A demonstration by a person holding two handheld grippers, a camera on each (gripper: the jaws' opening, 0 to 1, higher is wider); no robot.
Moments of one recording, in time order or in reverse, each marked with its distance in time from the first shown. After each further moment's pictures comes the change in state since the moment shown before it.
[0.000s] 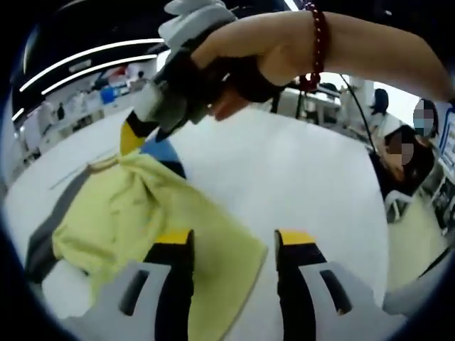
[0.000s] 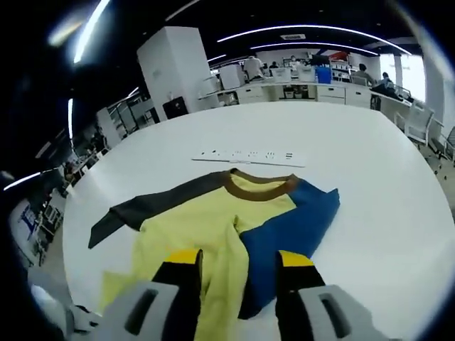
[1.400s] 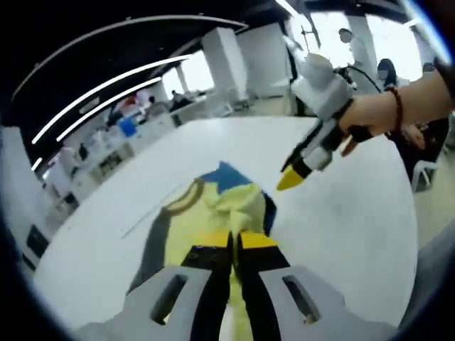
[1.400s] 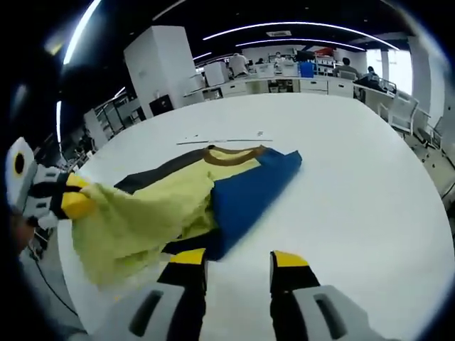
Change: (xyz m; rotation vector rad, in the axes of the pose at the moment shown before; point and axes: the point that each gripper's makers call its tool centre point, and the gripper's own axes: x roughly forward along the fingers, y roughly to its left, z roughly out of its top) left arm -0.085 0.129 0.081 0.259 -0.029 0.226; right arm -0.040 -0.018 -0.058 0.042 0.017 -0.061
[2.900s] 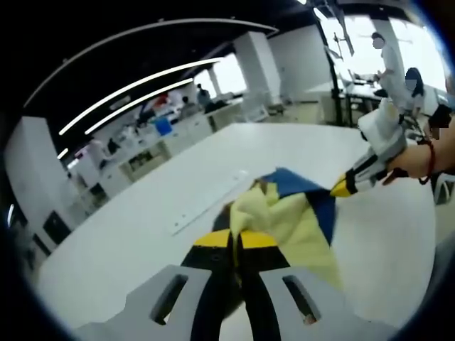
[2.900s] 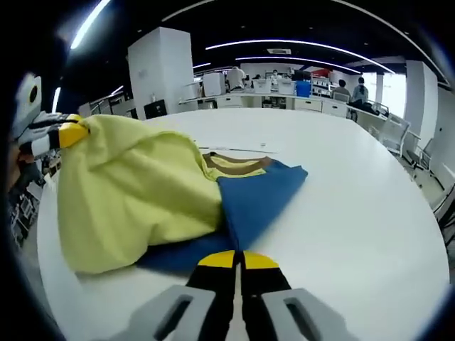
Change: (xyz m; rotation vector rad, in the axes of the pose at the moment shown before) left arm -0.026 0.079 -0.010 -0.075 -0.013 0.145; right arm 0.017 0.000 0.015 -0.081 -0.097 -0.121
